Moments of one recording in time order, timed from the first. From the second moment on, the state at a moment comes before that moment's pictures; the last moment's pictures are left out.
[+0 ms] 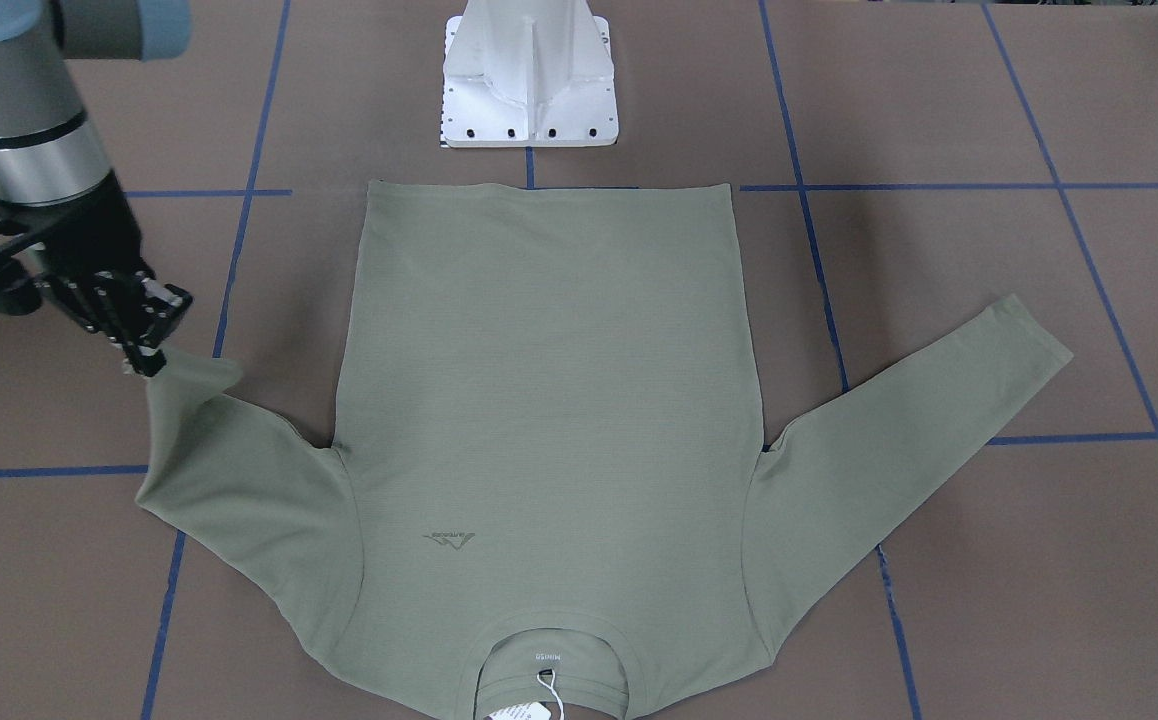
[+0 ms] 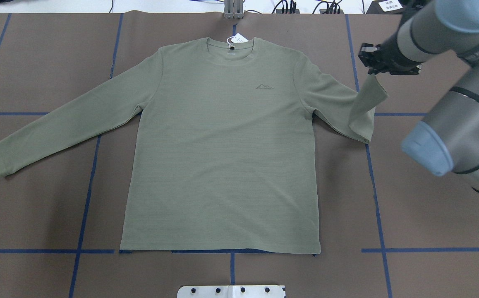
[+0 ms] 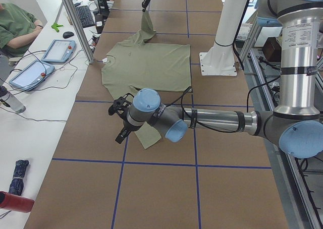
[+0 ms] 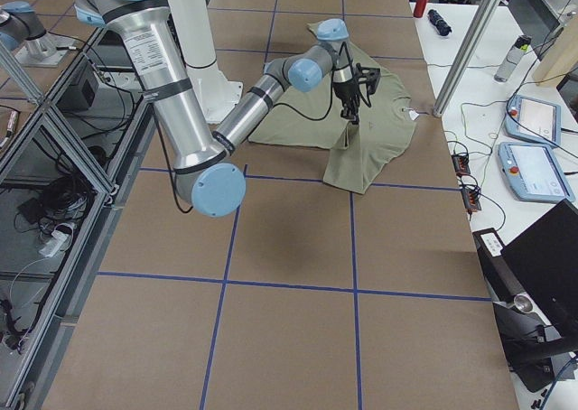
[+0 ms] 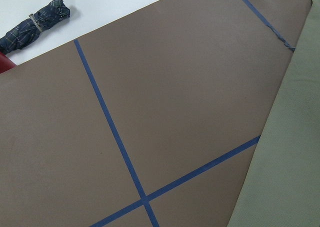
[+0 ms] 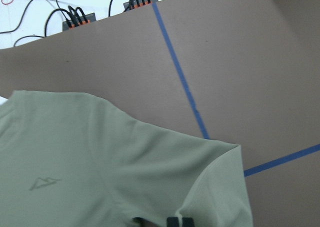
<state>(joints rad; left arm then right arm) -1.54 -1.50 -1.68 -2.17 -2.35 0.01 0.89 -1.04 1.93 -1.72 1.82 1.30</state>
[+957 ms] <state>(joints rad) -1.54 -1.50 -1.68 -2.17 -2.35 0.00 0.60 -0.26 1.06 -1.62 1.39 1.82</state>
